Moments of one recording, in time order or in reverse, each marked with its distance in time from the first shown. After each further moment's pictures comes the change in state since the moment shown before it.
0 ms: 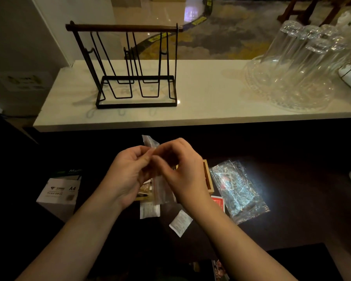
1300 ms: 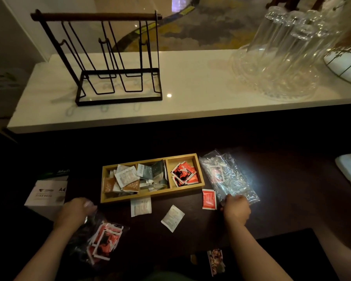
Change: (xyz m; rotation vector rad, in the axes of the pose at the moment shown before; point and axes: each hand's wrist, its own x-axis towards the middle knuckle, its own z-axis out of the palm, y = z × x) left_hand 0.027 -0.146 -0.187 1.329 0.320 -0.372; right_hand -0.116 0.228 -0.065 -0.322 0.625 1.351
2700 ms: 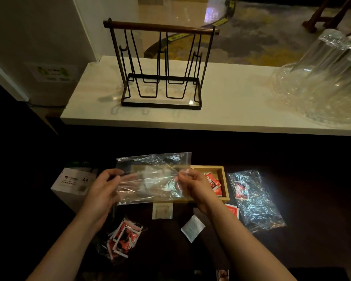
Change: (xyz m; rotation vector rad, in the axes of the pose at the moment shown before) left_hand -0.073 0.055 -0.072 -1.218 -0.063 0.169; right_hand -0.128 -0.100 0.067 0.324 -1.186 -0.340
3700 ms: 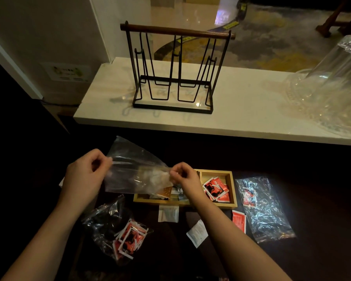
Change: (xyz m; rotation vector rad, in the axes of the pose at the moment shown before) left_hand 0.008 0.053 -0.034 0.733 0.292 0.426; right_hand 0.028 0.001 0.041 -0.301 -0.048 -0.321
